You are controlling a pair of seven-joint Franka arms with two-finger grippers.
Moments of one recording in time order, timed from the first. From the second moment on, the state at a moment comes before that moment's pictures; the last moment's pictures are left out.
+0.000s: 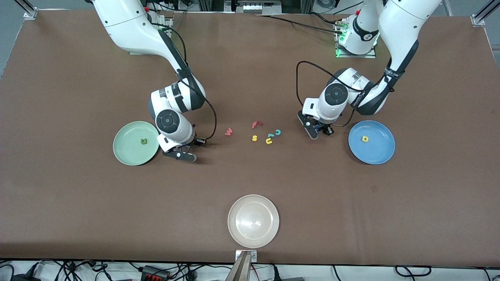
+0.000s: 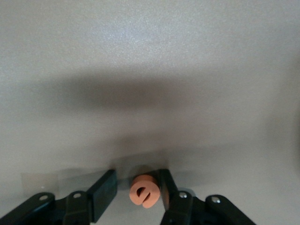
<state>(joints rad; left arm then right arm) 0.04 0.44 -0.47 -2.21 0.39 2.45 0.30 0.55 0.64 -0.09 -1.84 0.12 2.35 0.59</state>
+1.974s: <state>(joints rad) 0.42 0.40 -0.77 -1.96 0.38 1.94 -0.11 0.12 0.54 -0.12 -1.89 0.11 2.18 0.01</state>
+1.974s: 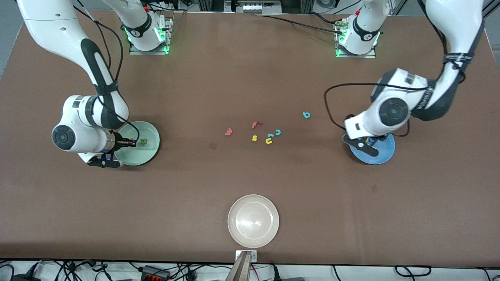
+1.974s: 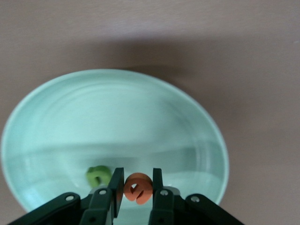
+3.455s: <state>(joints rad) 0.30 0.55 -0.80 -2.26 0.38 2.43 -0.96 0.59 0.53 -0.06 -1.89 0.12 2.34 0.70</state>
